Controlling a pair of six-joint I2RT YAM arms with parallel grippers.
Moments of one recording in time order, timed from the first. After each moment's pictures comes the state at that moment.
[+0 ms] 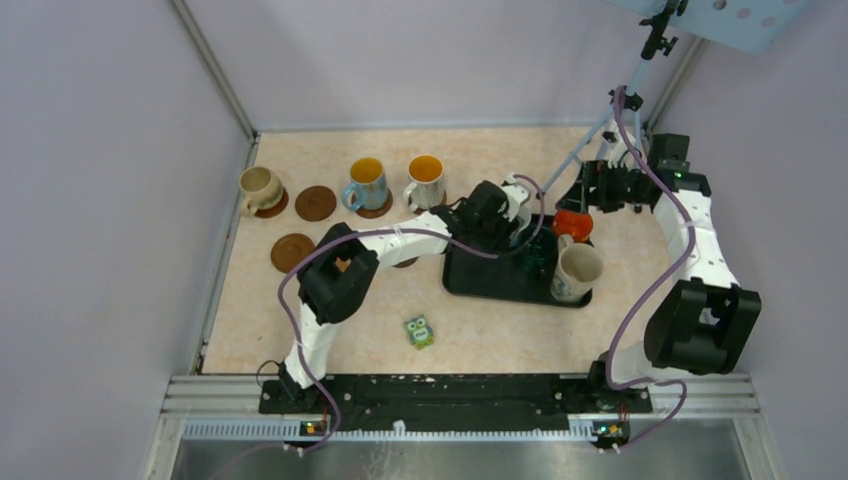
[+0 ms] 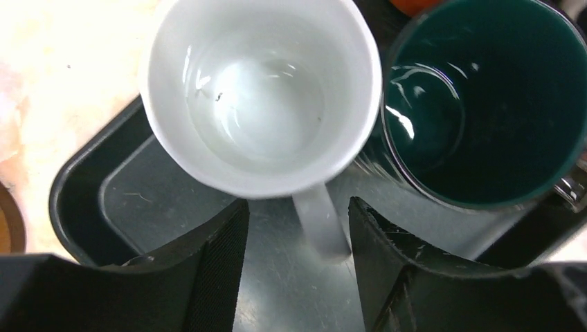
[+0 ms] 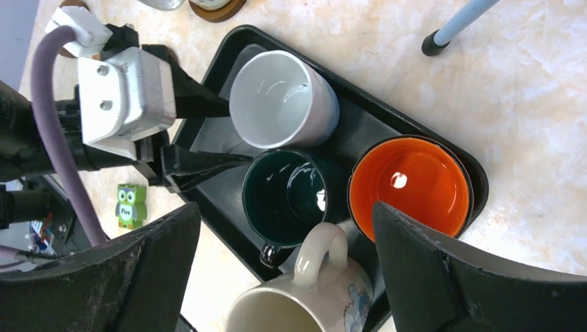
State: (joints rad) left arm -0.87 2.06 1.54 -0.20 0.05 -0.07; right arm -0.19 1.46 1.29 -0.75 -0.79 -0.21
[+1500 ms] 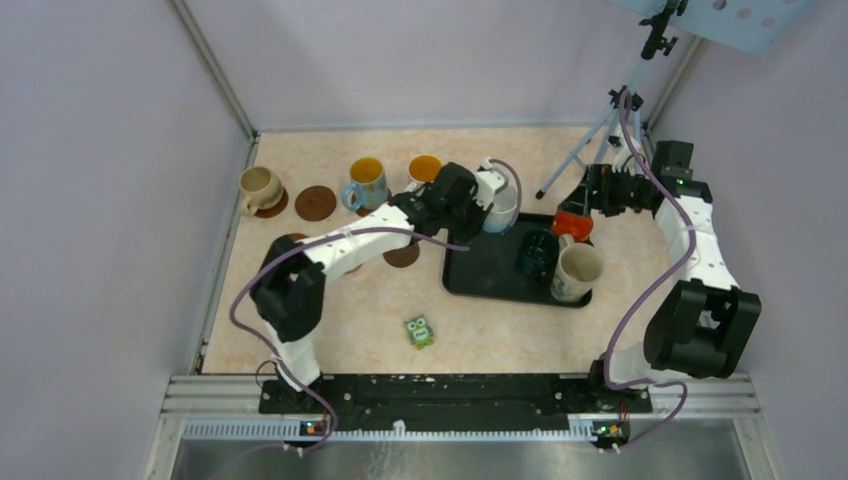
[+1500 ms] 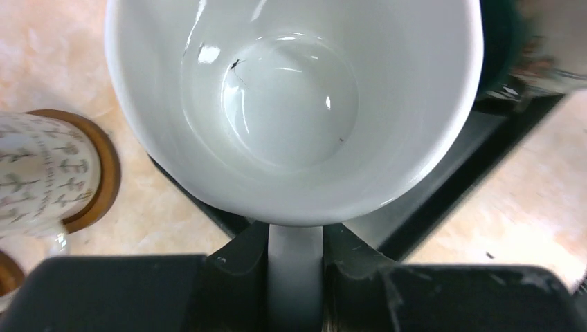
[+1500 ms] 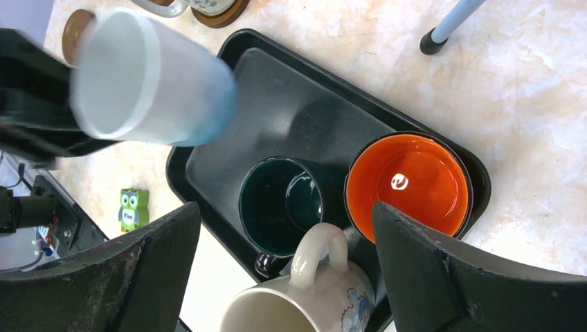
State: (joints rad) left arm -0.81 1.88 1.49 -0.35 0.09 0.02; right arm -0.23 1.44 1.22 -0.69 -0.83 -0.19
